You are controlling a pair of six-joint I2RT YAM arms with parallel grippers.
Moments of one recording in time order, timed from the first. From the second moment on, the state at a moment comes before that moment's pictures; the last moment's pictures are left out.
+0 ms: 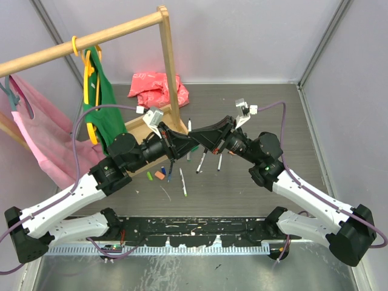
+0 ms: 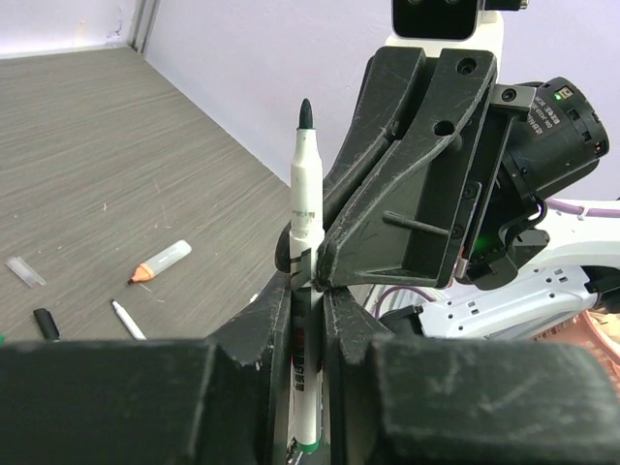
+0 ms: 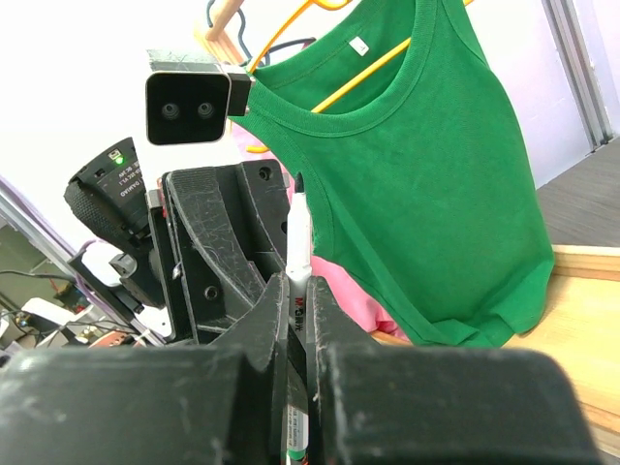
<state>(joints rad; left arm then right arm) -0.92 0.96 0.93 0.13 0.11 -0.54 0.73 1.00 0.74 0.68 -0.40 0.79</state>
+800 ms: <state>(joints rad) -0.92 0.98 1.00 -0.09 0.00 -0.45 0.73 0.88 0.83 0.28 -0.13 0.59</state>
